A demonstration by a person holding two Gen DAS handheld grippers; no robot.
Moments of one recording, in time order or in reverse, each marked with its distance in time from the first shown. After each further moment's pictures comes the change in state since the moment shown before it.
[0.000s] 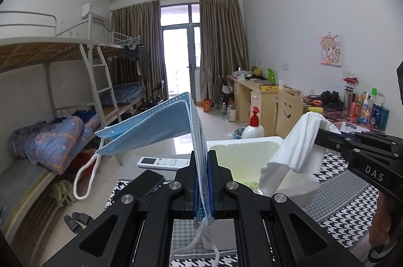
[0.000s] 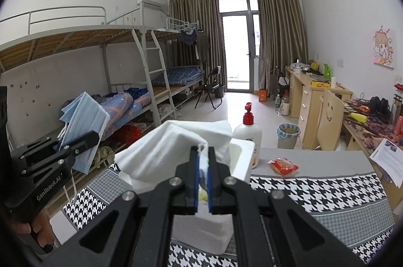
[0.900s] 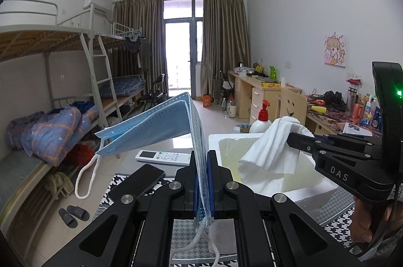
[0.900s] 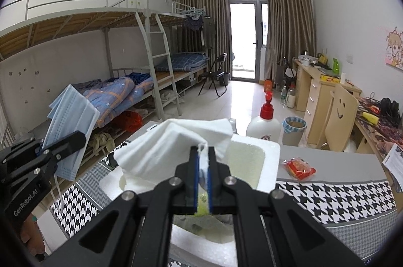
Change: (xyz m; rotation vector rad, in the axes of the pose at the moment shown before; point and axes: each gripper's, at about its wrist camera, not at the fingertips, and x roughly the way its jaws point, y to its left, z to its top) left arm 0.025 0.018 -0.003 -0.034 0.032 -0.011; right arm 0.059 0.013 0.007 -0.034 0.081 0.016
